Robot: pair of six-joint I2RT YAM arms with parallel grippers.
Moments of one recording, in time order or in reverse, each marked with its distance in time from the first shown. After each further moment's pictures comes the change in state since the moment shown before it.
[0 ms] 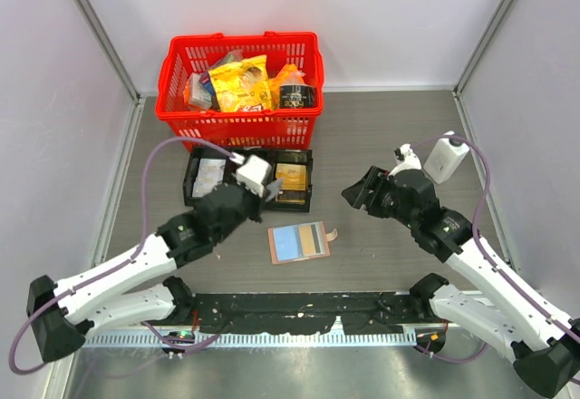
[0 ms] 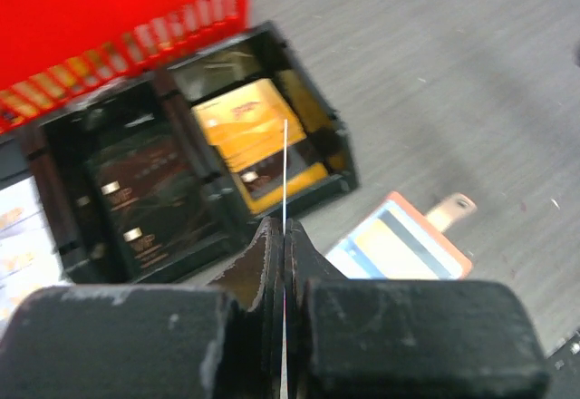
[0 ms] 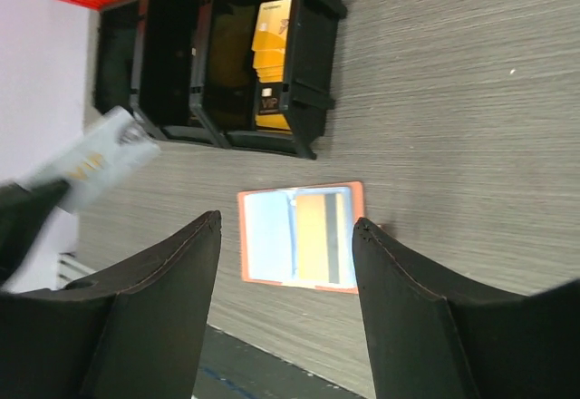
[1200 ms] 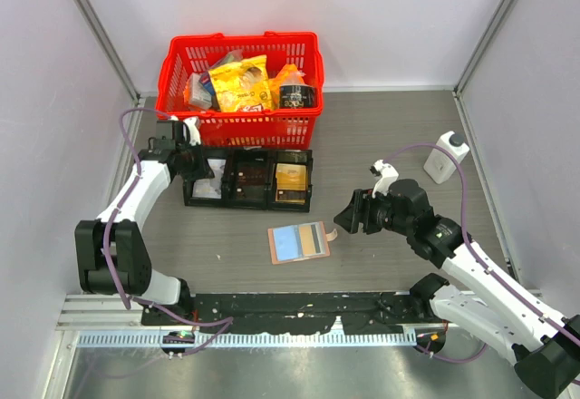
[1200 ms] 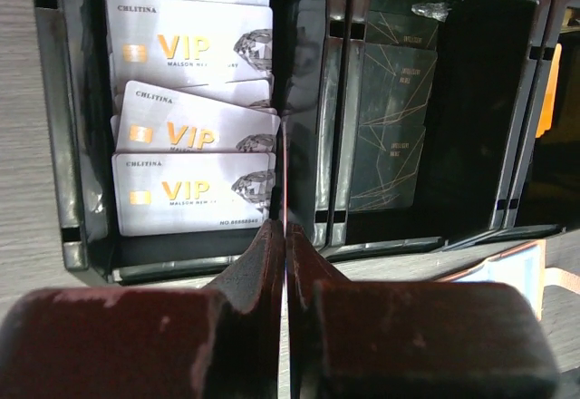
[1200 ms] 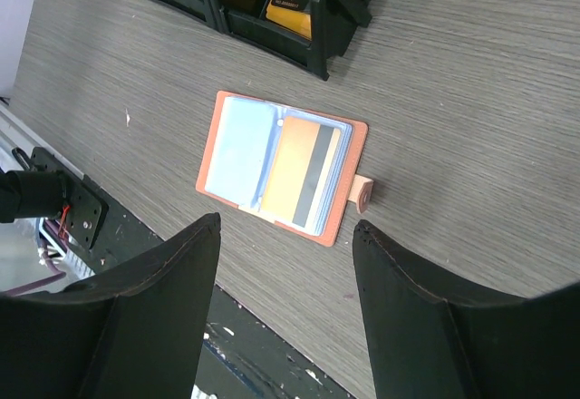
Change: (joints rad) left arm 0.974 0.517 0.354 -0.452 0.631 -0.092; right arm 0.000 -0.016 -0.127 0.051 -0.257 -0.322
